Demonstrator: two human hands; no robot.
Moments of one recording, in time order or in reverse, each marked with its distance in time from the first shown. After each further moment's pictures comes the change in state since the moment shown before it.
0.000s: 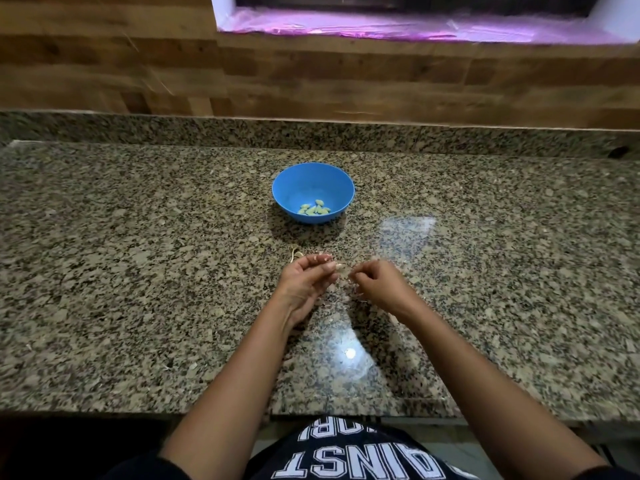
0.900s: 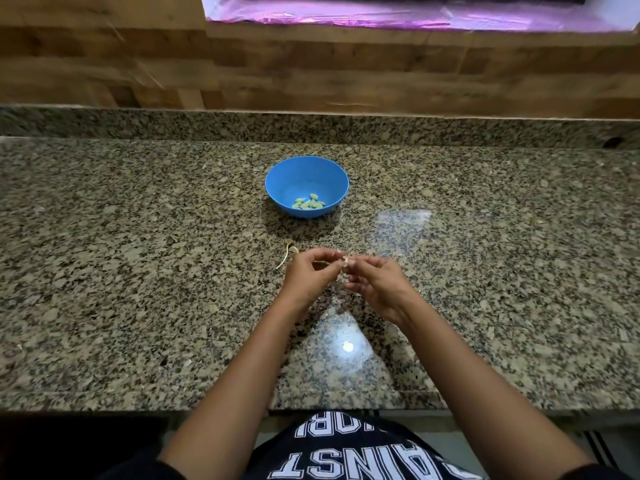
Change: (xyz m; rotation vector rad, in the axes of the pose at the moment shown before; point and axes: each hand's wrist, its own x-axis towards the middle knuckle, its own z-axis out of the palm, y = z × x) left_hand 0.006 -0.013 0.005 0.738 -0.057 0.280; right_hand -0.006 -0.001 0.000 0.997 -0.046 0.196
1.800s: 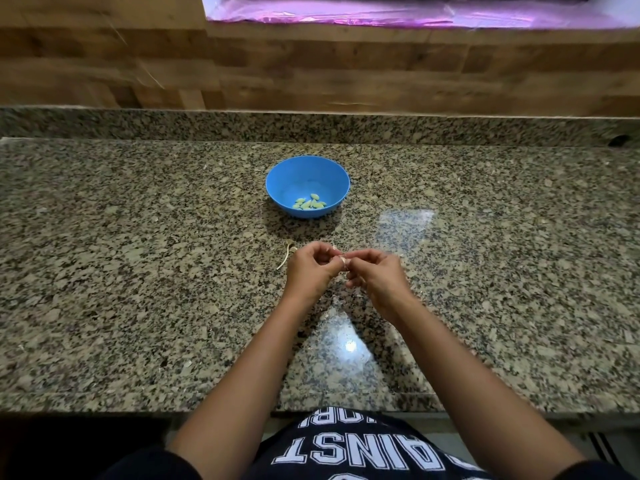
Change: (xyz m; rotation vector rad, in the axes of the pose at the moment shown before) left_hand 0.005 0.005 0.007 0.085 0.144 0.060; right_hand 0.003 0.000 0.009 -0.200 0.105 -0.161
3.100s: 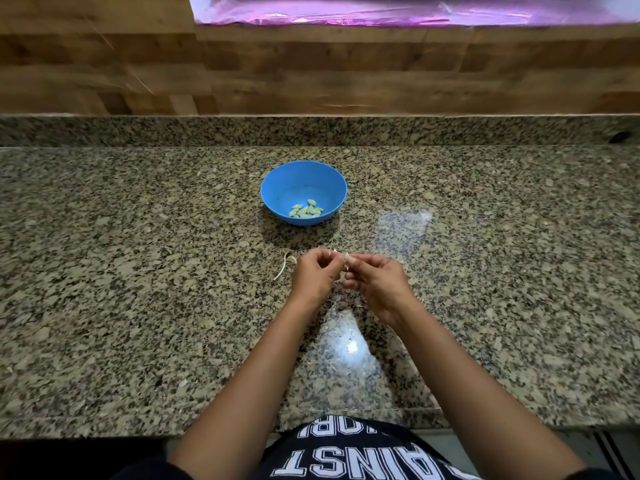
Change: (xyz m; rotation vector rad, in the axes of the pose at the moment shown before) left_hand 0.014 0.000 0.010 -0.089 -0.036 -0.133; right_hand 0.015 -0.001 -0.002 0.289 -0.010 0.101
